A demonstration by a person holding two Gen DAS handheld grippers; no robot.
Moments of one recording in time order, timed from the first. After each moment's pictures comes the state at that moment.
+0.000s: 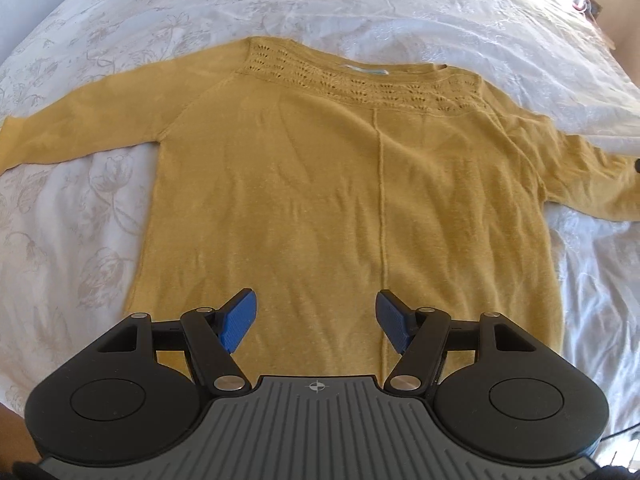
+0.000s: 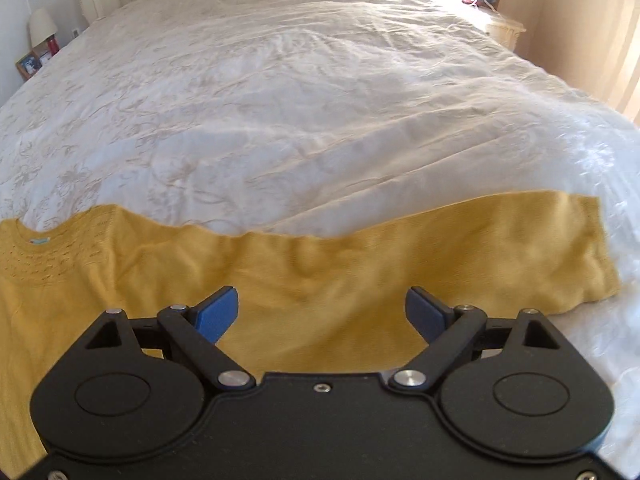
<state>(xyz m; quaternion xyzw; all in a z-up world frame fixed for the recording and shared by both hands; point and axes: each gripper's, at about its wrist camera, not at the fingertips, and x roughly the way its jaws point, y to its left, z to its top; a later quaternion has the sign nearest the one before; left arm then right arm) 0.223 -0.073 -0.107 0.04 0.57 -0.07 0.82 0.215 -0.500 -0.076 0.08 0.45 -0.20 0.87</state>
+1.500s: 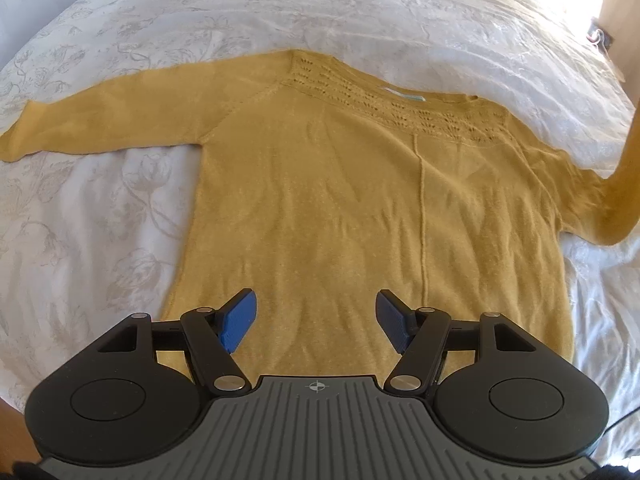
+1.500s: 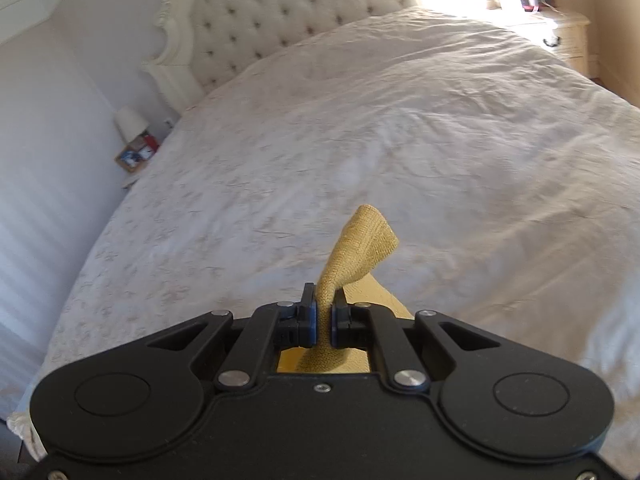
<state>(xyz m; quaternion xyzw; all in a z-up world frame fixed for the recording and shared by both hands) 0.228 -0.022 -0.102 0.00 0.55 -0.05 0.83 0.283 -0.451 0.029 0.24 0.36 0.00 0.90</state>
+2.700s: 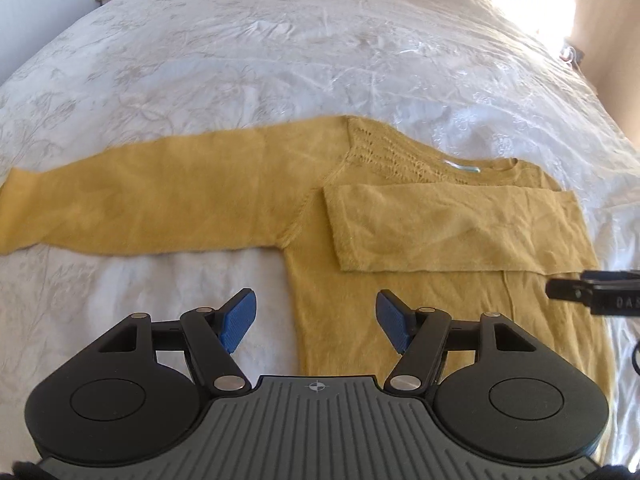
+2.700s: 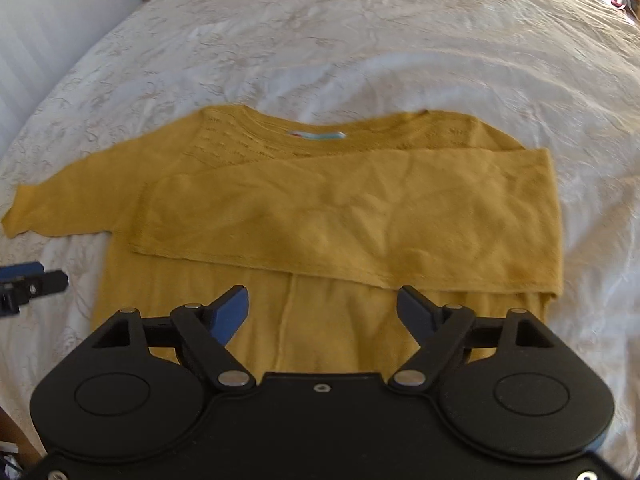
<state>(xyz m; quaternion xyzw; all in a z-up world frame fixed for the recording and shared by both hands) 0.320 0.066 -0.111 0.02 0.50 -0.12 0.86 0.265 -0.204 -0.124 0.10 0.52 -0.04 0.85</state>
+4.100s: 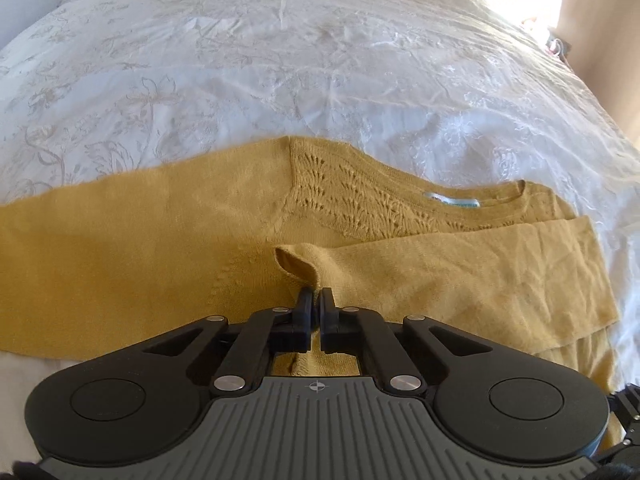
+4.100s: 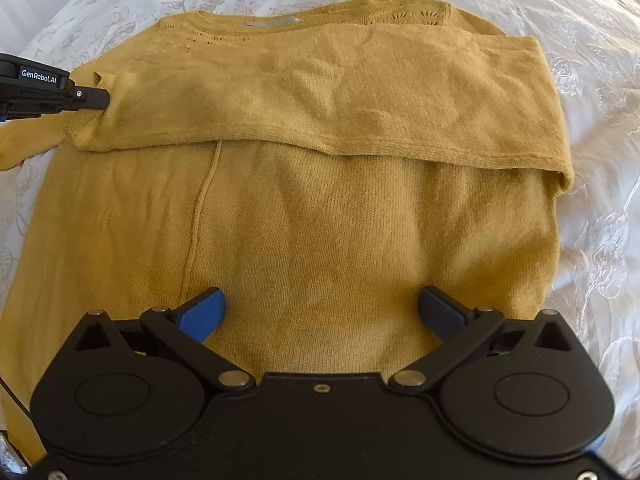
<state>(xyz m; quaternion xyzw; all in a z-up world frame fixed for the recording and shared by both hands) 0.392 0.008 -0.151 0.02 0.49 -0.15 0.86 0.238 -0.218 -0.188 0.08 0.57 -0.02 0.82</state>
